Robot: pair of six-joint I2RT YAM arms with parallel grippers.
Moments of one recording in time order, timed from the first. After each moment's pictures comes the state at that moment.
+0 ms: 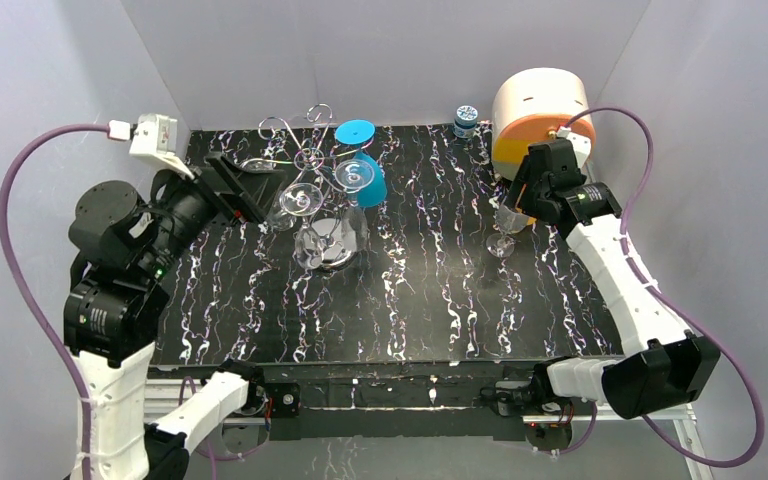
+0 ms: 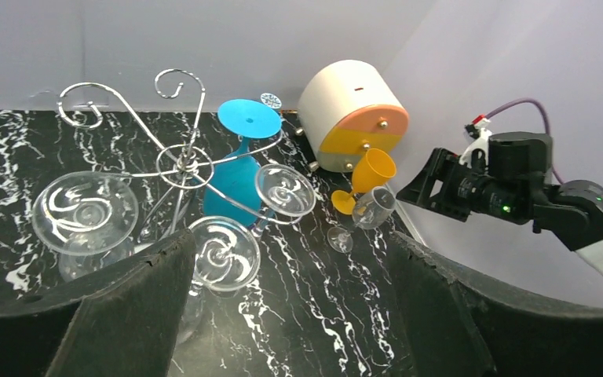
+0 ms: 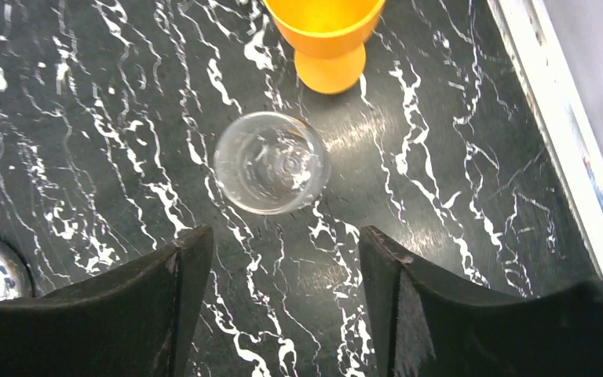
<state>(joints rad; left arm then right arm) -0.27 0.88 1.66 -0.81 0.19 -0.42 0.31 1.26 1.34 -0.85 0.40 0.52</state>
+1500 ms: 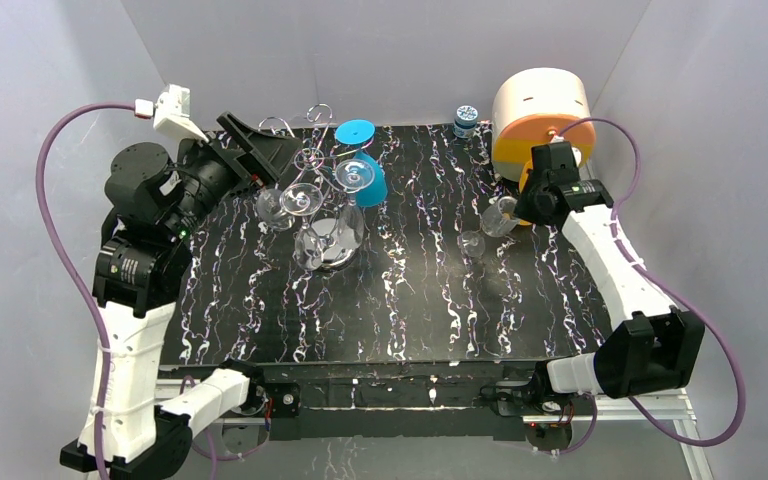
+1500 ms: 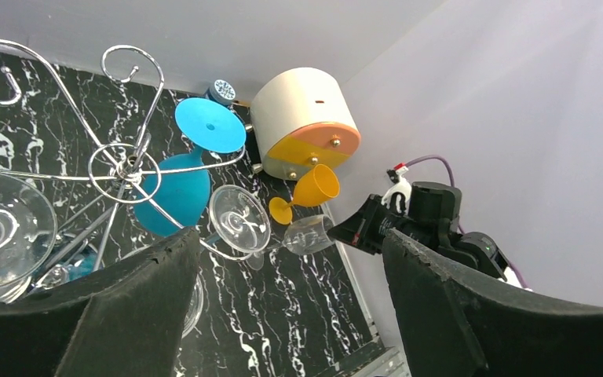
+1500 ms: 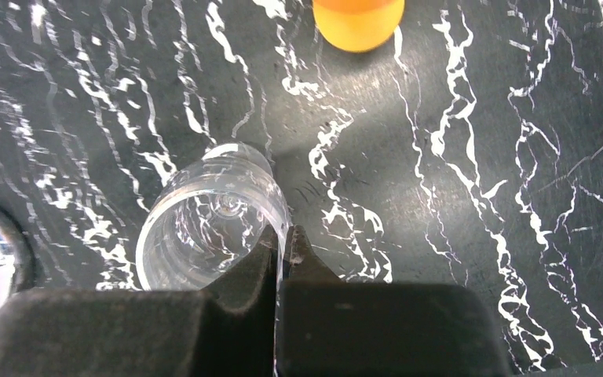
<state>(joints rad) -0.27 1.00 1.65 -0.69 0.22 -0.69 0.20 1.34 1.23 -0.79 0.19 0.50</state>
